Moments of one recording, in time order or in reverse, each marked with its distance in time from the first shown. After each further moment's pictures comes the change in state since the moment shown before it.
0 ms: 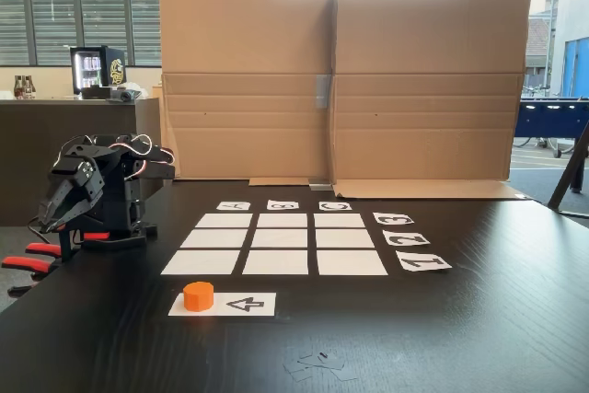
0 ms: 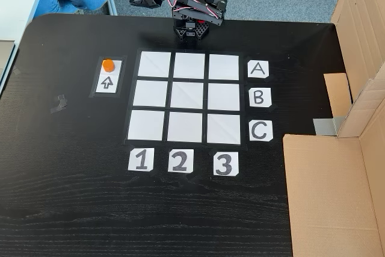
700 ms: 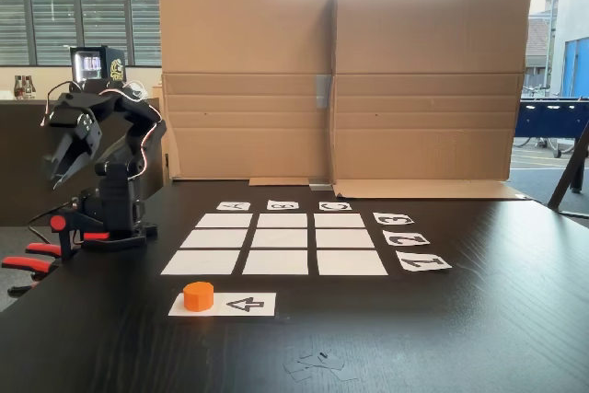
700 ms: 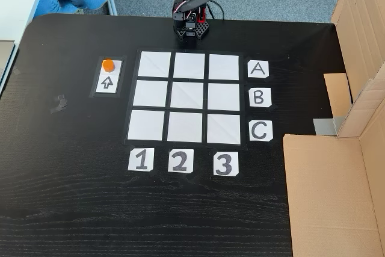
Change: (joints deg) arm -8.7 -45.9 -55.5 25.3 -1.4
